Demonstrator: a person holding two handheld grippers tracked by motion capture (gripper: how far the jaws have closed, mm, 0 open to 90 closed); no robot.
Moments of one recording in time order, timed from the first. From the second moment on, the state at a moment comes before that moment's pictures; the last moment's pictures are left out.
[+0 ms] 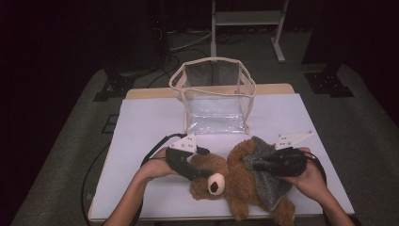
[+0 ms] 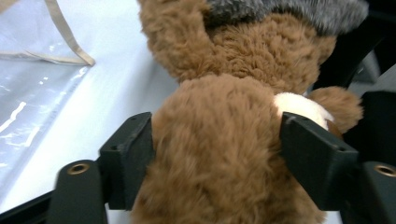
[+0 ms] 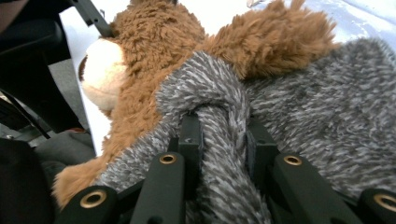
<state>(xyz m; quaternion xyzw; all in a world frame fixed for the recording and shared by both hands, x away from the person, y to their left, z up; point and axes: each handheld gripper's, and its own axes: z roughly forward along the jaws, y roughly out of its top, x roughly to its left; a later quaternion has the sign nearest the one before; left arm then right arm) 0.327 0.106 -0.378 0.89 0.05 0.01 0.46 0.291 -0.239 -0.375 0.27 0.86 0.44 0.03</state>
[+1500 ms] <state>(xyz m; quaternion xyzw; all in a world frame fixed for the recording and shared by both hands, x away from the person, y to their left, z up) 0.346 0.133 -0.368 0.91 0.06 0.05 0.42 0.326 -0.199 -0.377 0.25 0.85 0.46 0.01</state>
